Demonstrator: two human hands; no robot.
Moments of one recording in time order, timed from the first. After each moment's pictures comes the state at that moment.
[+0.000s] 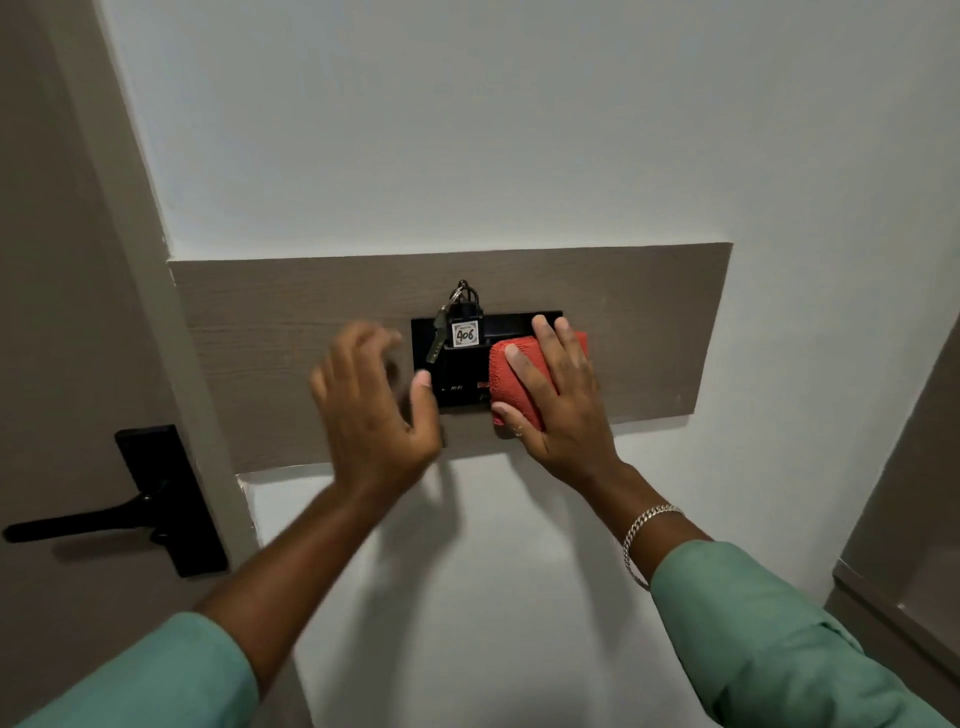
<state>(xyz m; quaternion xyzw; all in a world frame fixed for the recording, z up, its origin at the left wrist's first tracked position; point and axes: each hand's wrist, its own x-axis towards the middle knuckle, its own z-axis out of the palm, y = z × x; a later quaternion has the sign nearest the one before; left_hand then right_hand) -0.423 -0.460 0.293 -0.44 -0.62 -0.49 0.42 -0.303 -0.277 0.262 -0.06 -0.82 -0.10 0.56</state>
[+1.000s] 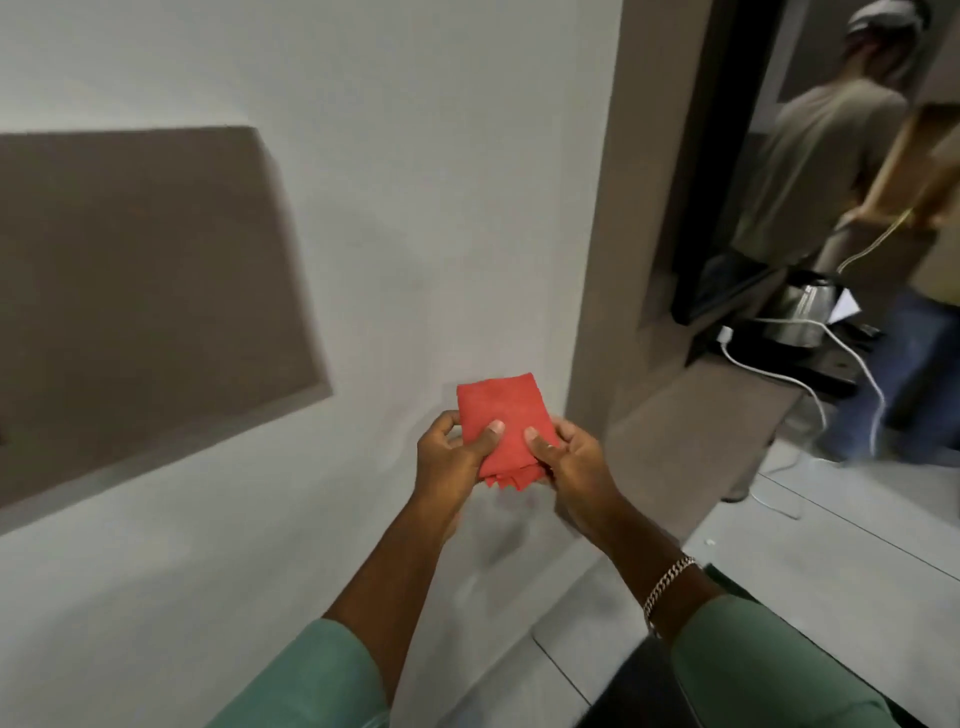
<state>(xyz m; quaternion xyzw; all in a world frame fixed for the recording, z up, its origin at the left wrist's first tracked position) -0.137 -0.146 0.162 -0.36 -0.54 -0.62 -0.45 0.010 -0.102 0.141 -0.40 -0.52 0.58 0.48</state>
